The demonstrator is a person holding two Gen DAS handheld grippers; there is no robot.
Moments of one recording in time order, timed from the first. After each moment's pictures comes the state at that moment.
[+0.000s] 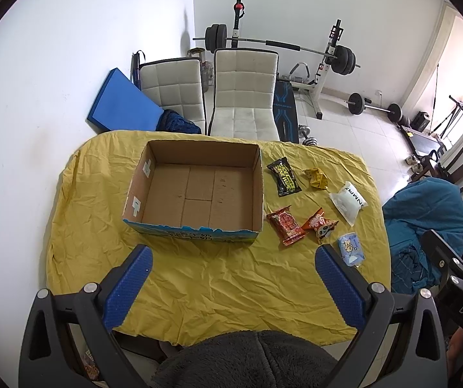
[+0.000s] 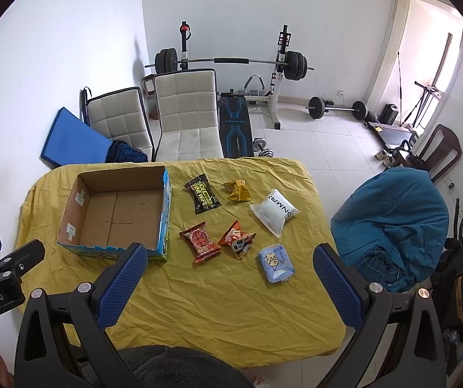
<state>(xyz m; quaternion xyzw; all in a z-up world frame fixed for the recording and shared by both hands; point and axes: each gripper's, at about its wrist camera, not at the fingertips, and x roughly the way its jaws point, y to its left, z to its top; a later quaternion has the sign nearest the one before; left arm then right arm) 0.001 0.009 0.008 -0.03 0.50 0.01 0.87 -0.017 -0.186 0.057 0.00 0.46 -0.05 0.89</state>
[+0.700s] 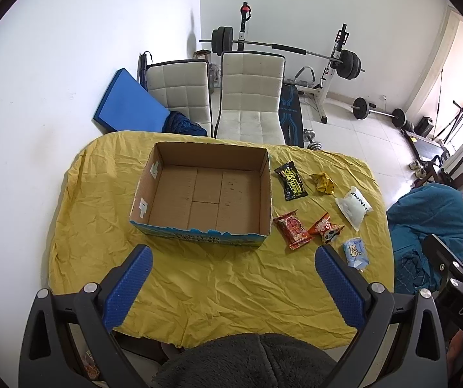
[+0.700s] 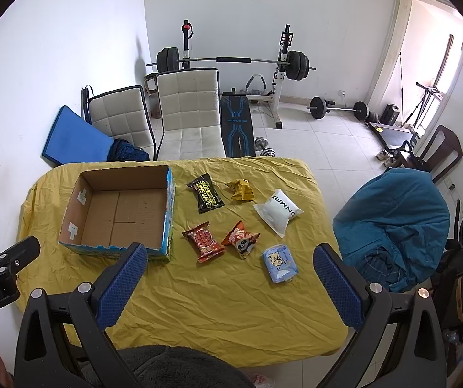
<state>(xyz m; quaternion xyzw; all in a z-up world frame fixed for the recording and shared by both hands) 0.001 0.022 0.009 -0.04 0.49 0.02 0.87 -0.020 -0.180 0.054 0.00 0.46 -0.05 0.89</state>
